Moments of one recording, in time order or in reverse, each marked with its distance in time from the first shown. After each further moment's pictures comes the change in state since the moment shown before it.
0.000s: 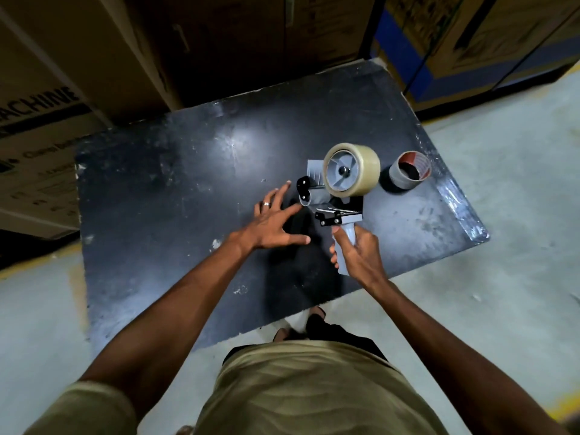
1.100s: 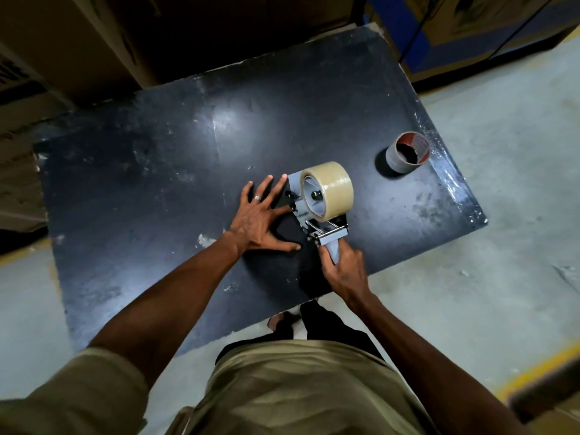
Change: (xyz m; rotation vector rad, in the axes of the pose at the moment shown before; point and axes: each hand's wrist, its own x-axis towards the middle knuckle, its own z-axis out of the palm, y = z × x) left_hand 0.017 -0.030 0.035 0.352 0.226 0.197; right_hand -0.008 0.058 0.017 -0.442 0.063 -0.141
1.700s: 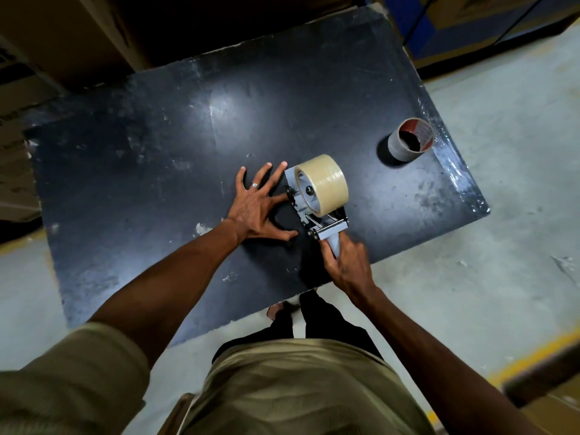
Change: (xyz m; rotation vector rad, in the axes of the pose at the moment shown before) left_hand 0.003 0.000 -0.001 0.101 -0.054 -0.044; right_hand -0.002 0.013 0.003 -0.202 -0.026 -0.084
